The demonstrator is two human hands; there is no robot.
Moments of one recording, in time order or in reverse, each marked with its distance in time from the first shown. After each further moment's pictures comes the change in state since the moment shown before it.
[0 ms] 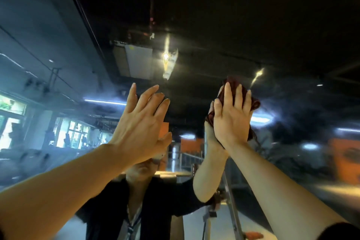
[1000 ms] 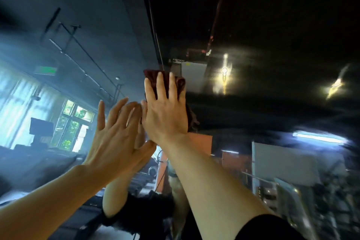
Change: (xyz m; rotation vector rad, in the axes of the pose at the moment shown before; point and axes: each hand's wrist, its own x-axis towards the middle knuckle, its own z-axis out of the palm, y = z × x) left_hand -0.197 -0.302 -0.056 0.136 0.115 -0.316; right_hand -0.093 -0.473 0.042 0.062 -0.193 -0.595
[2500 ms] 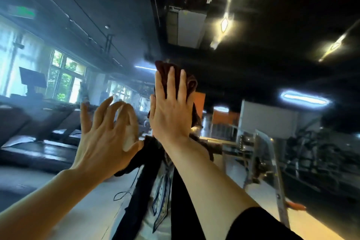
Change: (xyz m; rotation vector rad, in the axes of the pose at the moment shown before) left_hand -0.119 0.033 -0.040 -0.084 -0.336 -0.088; right_hand -0.136 -0.008 0.010 0.056 -0.034 0.164
